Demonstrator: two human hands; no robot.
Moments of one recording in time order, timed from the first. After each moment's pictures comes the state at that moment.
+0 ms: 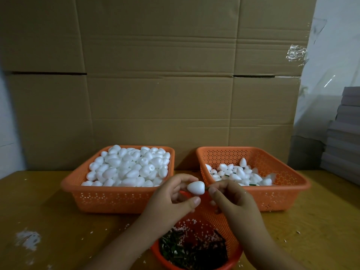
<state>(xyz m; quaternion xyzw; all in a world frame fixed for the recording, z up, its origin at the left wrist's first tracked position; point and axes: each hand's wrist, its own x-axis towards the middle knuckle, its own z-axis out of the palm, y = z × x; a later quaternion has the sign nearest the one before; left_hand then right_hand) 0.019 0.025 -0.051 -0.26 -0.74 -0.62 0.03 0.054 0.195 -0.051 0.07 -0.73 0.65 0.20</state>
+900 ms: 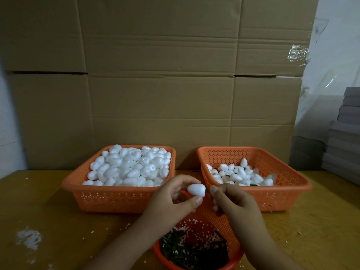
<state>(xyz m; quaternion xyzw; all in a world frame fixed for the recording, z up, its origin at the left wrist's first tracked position) 0.020 0.025 -0.050 -0.29 -0.74 -0.61 0.05 0.052 0.194 -0.053 0.08 -0.74 0.64 0.21</state>
